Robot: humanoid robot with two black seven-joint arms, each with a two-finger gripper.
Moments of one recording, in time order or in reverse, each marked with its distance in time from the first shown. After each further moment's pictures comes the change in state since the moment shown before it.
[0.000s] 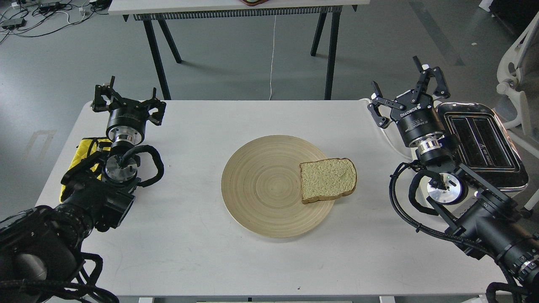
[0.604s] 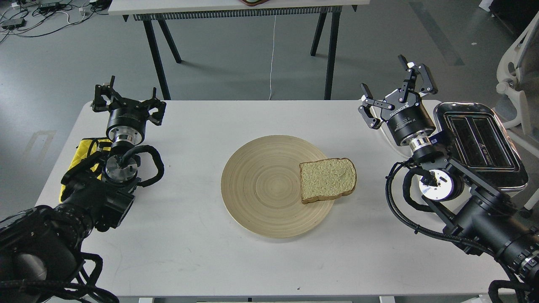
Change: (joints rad) left arm 0.000 0.000 0.000 -0.001 0.000 0.000 0.000; right arm 0.050 -0.015 -0.108 0.066 -0.091 -0.177 0.000
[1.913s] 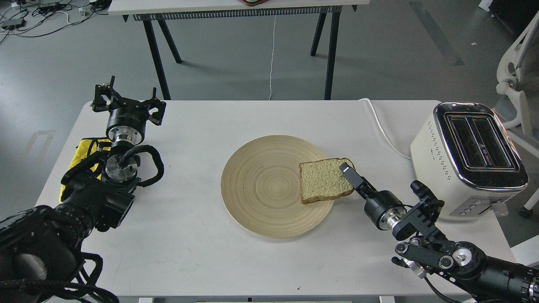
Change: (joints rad) left arm 0.000 0.000 0.000 0.001 0.000 0.000 0.000; right arm -0.059 -0.058 -0.664 0.064 -0.657 -0.770 -0.154
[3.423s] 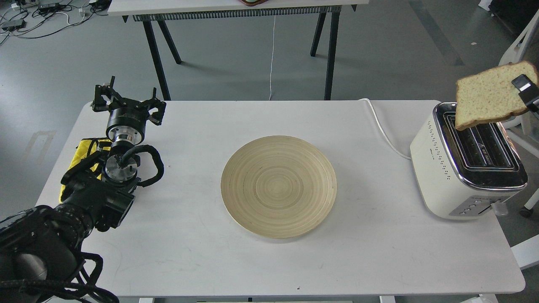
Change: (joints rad) left arm 0.000 0.000 0.000 0.000 0.000 0.000 0.000; right arm -0.004 -0.893 0.277 0.461 -0.089 0.000 0.031
